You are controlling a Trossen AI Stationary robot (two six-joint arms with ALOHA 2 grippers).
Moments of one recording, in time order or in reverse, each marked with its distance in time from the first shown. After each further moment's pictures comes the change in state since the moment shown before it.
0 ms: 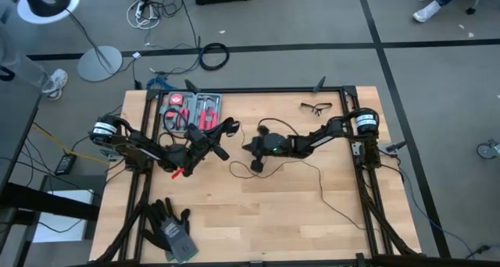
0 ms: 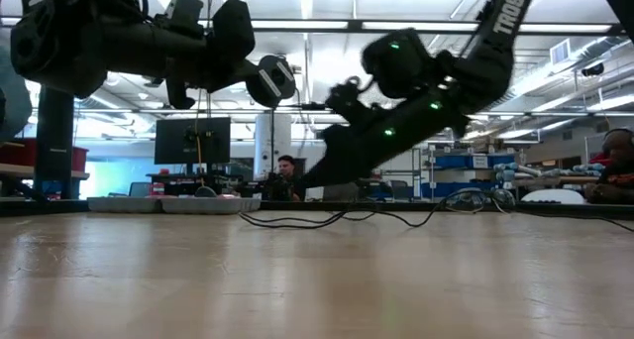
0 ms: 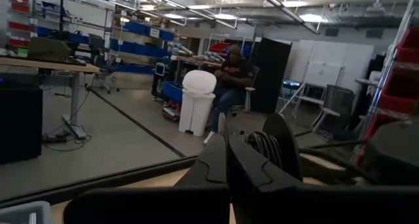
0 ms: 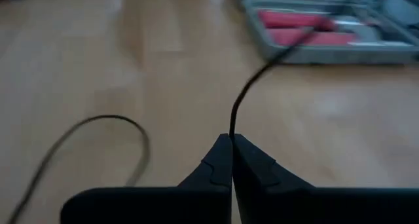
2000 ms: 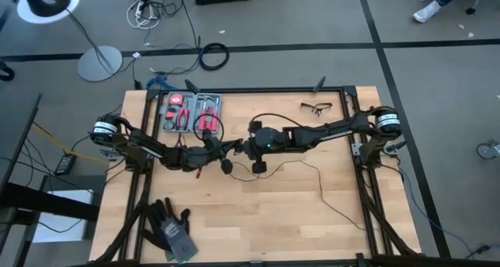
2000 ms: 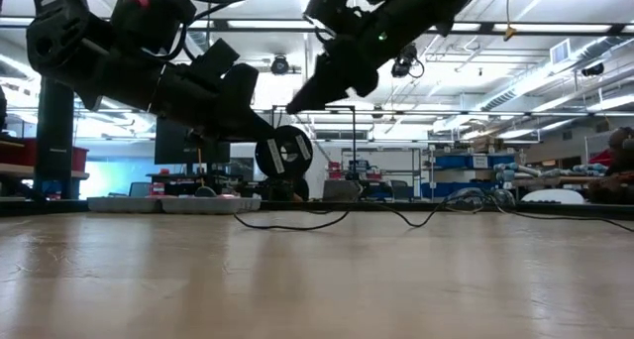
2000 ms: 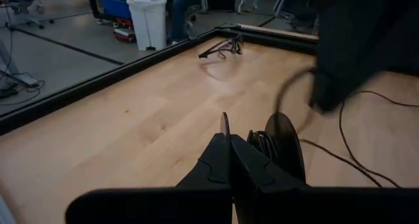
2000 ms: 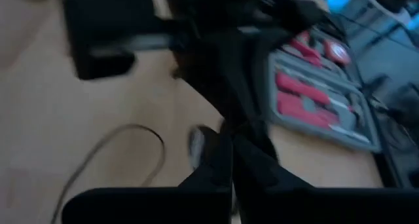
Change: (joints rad) left arm 0.052 0.000 0.038 -0.596 0.327 -0.226; right arm 0.073 -0.220 0.304 -0.674 0.010 -0.307
